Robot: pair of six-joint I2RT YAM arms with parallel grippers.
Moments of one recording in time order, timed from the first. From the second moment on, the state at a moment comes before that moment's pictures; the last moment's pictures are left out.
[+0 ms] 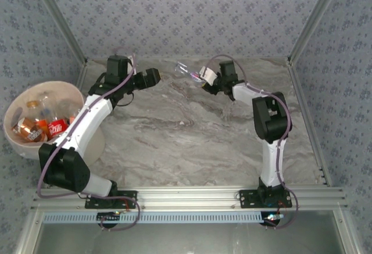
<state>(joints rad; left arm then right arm) -0.29 1.44 1.28 -0.44 0.23 -0.51 0.31 2.07 1.42 -0.01 -0.31 -0.70</state>
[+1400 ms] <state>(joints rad) -0.51 1.71 1.14 0.27 0.43 -0.77 0.52 1.49 0.79 0.30 -0.44 0.08</state>
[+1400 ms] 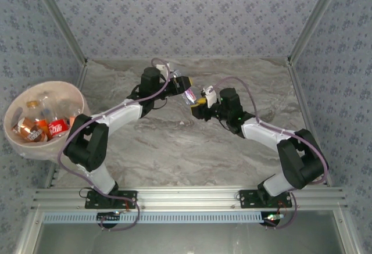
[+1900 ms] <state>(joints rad) -0.50 1.62 1.14 0.20 0.37 -0.75 0.41 1.30 0.78 0.24 -0.61 0.02</state>
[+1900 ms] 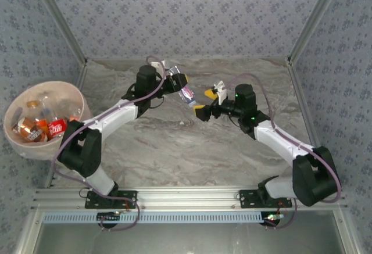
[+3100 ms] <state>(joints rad) -0.48 1.06 1.31 -0.42 -0.02 -0.41 0.37 1.25 0.67 0.39 0.12 0.06</state>
